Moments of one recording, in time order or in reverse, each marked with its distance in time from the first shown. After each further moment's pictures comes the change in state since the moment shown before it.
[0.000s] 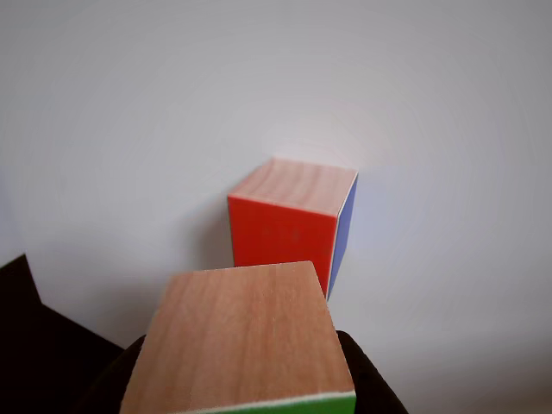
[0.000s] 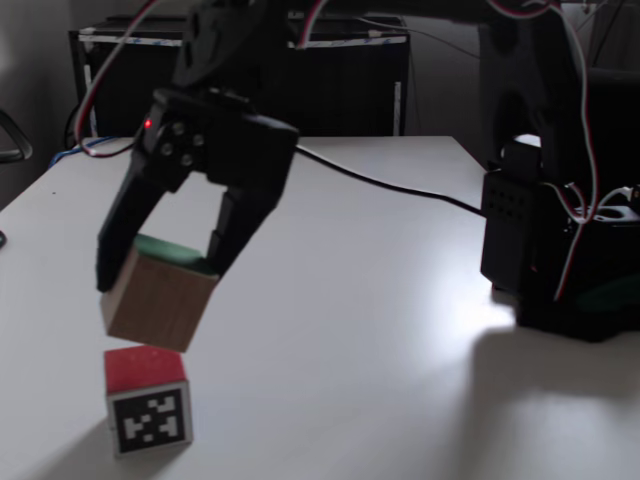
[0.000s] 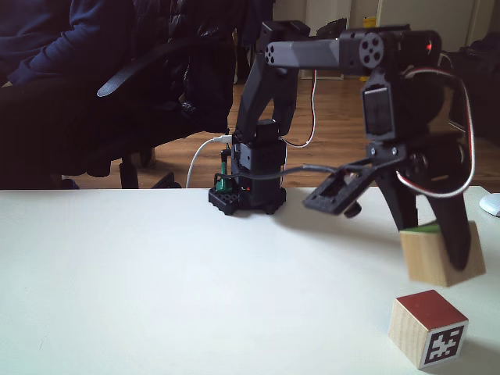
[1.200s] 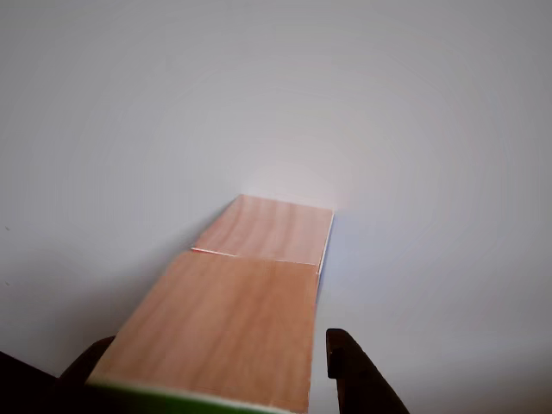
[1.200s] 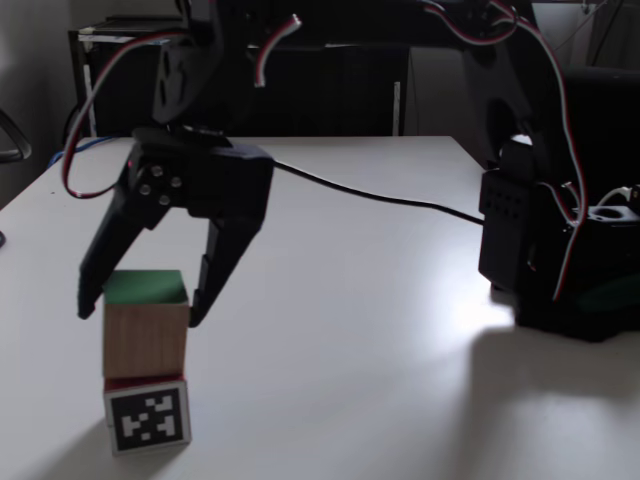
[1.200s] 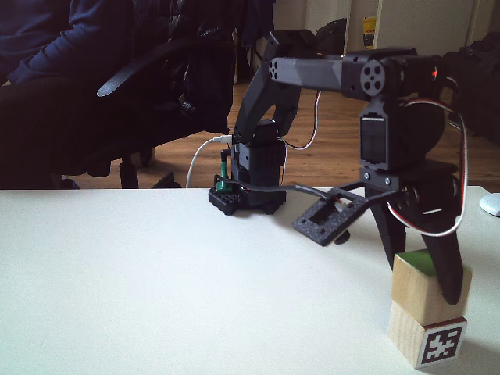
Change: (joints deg) arm 1.8 -9.3 -8.4 5.4 -1.1
